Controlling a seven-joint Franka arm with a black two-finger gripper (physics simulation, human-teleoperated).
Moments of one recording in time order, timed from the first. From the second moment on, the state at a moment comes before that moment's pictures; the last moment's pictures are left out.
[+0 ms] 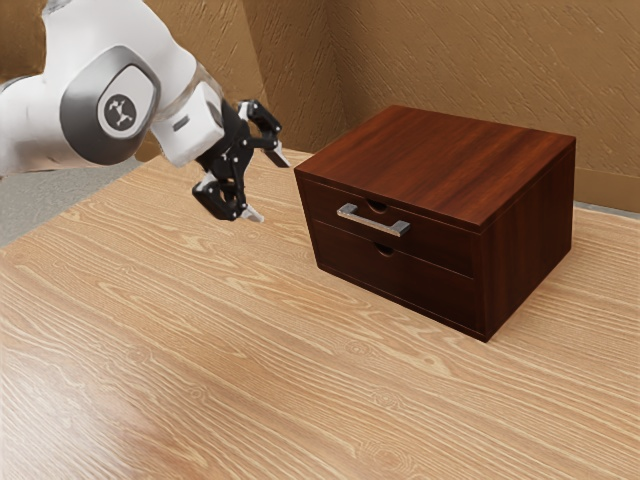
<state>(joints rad) 0.27 -0.06 -0.14 -1.66 -0.17 2.03 1.62</state>
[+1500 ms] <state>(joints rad) 0.36 0.02 -0.23 -1.79 -0.18 2.36 1.84</state>
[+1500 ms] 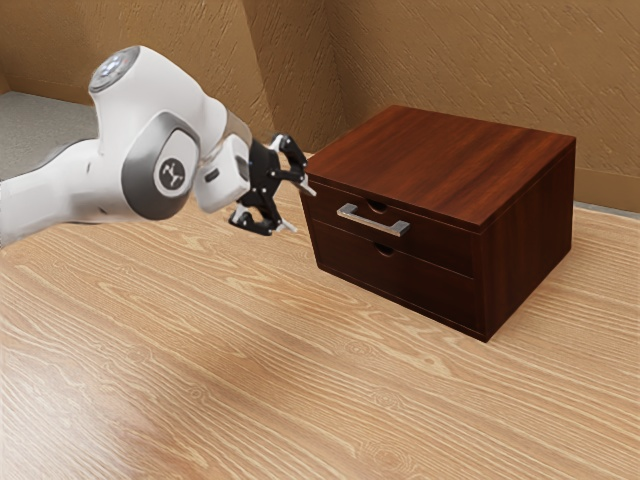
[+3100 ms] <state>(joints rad) 0.23 0.18 -0.23 -1.66 -0.21 2.37 1.85</state>
